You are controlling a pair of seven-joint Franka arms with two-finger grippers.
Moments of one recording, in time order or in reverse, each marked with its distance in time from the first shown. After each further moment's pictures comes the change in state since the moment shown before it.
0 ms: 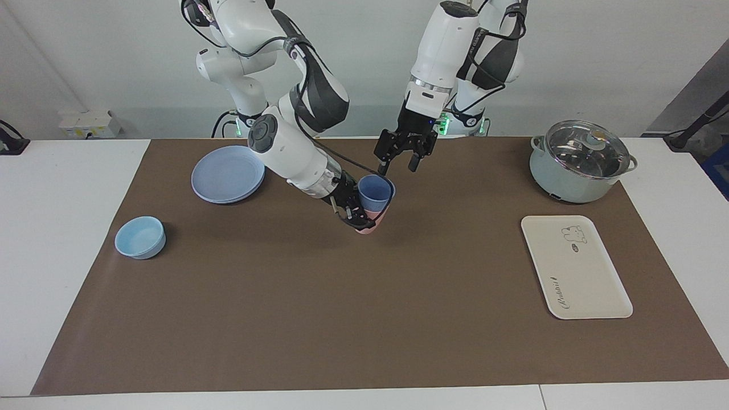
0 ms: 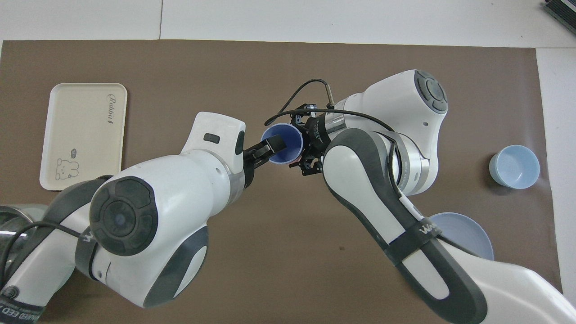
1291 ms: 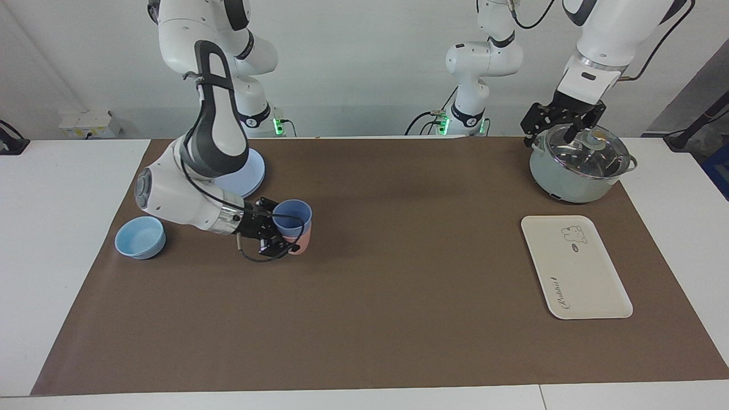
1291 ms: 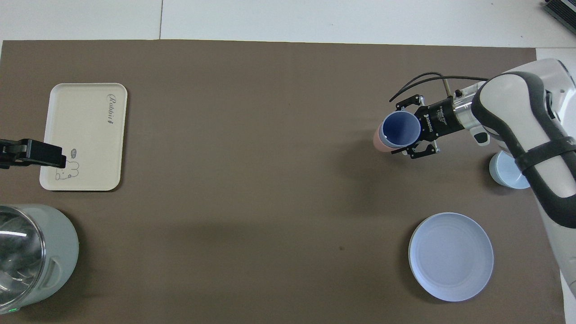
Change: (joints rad) left arm 0.455 -0.045 -0.005 0.304 0.096 -0.751 0.759; right arm -0.290 0.044 0.010 0.001 0.084 -0.204 -0.259
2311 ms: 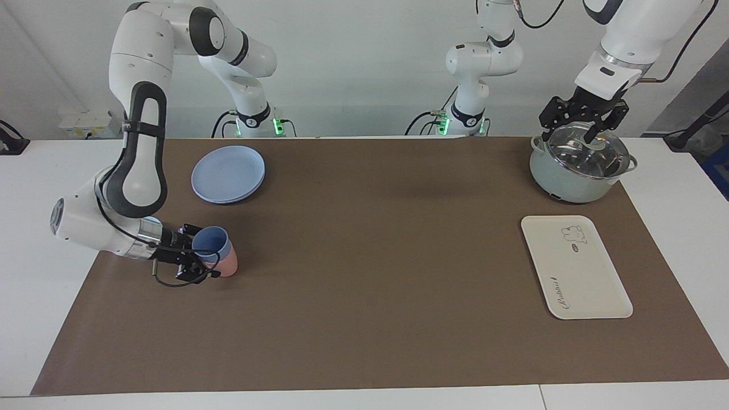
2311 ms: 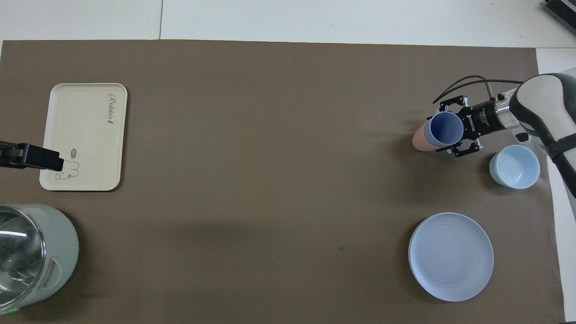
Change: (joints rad) left arm 0.097 0.000 0.030 0.023 0.011 -0.070 0.364; right arm -0.331 0.160 -0.019 0.042 -0.102 -0.071 -0.360
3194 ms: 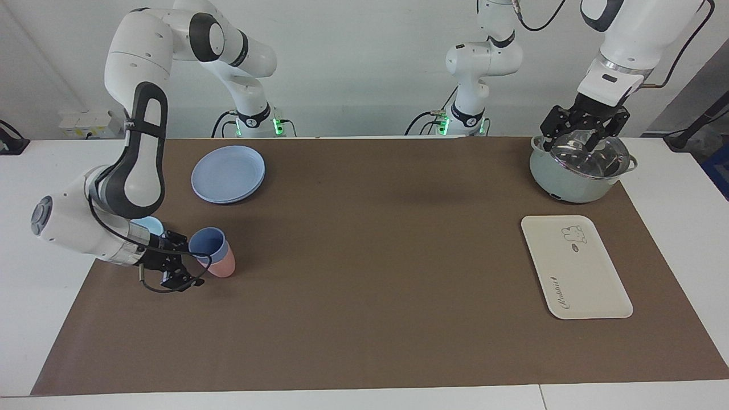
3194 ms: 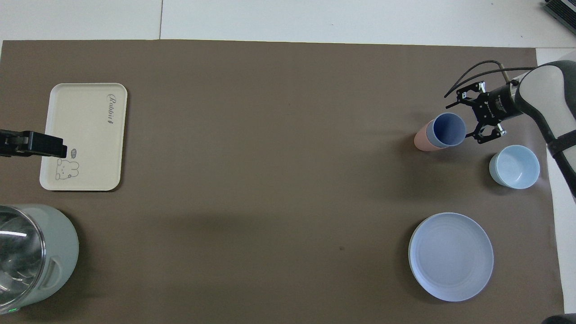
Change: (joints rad) left arm -0.008 0.009 0.007 -0.019 0.000 0.081 -0.060; right arm 0.001 0.047 0.000 0.131 -0.159 0.006 -0.007
